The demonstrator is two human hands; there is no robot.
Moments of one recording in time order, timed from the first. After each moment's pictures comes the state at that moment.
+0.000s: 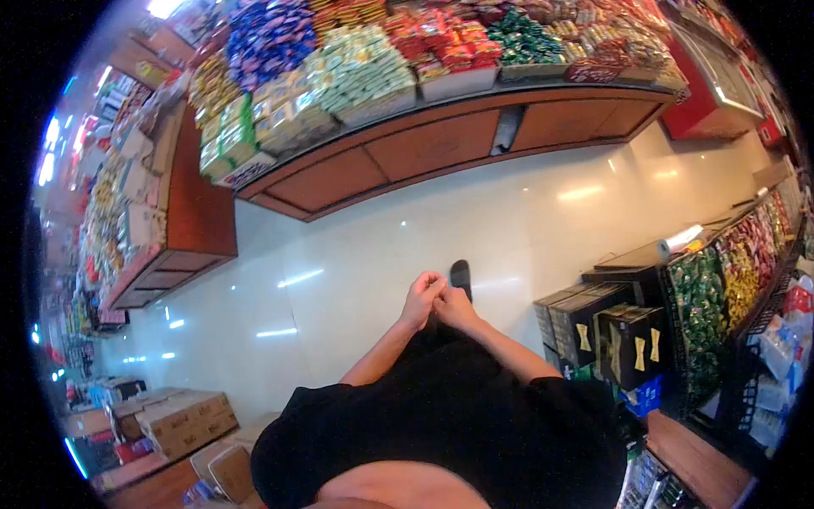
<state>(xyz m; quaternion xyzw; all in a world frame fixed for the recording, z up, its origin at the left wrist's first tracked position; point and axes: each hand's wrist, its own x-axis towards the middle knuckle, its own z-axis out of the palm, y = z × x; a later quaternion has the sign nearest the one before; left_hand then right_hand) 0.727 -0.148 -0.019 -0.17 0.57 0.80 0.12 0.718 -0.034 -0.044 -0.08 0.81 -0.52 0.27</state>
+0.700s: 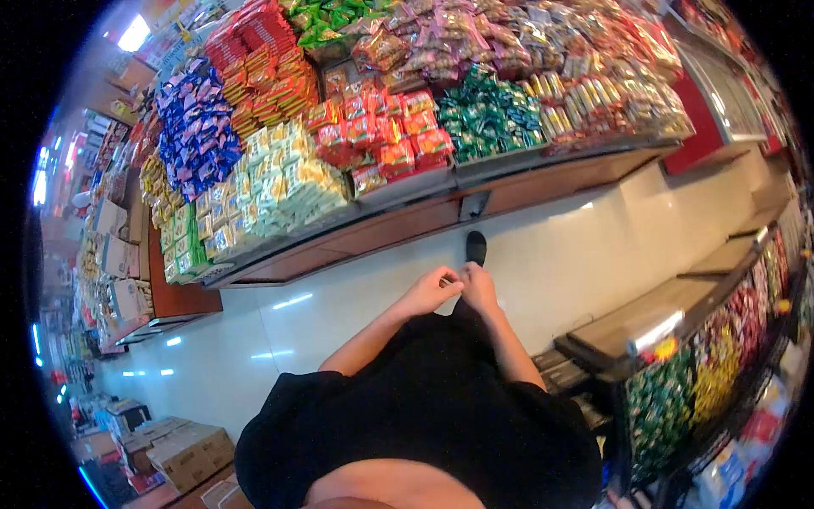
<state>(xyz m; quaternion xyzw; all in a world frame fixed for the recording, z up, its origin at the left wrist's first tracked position) 0.286 -0.039 0.010 0.00 0.77 0.57 0.28 0.276 0.124 -0.094 -0.03 0.90 -0.43 0.12</state>
